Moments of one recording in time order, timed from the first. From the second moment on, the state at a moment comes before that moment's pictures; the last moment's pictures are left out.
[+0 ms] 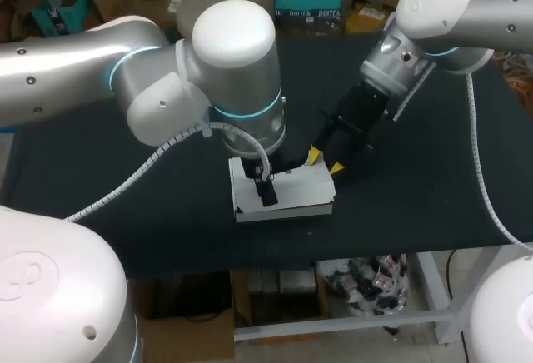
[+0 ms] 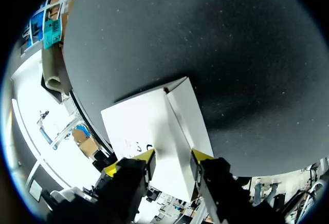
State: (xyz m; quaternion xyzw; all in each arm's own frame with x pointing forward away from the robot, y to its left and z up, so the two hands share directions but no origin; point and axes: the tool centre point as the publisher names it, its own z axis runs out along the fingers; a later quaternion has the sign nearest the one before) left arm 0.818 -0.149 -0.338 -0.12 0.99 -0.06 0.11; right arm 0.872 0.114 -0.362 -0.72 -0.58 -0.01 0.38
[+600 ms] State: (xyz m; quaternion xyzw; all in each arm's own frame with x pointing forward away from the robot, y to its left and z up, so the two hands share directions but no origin) left arm 0.829 -0.145 -0.343 -0.12 0.98 -0.04 0.14; right arm 0.872 0.114 -0.363 -0.72 -0.58 -0.01 0.38
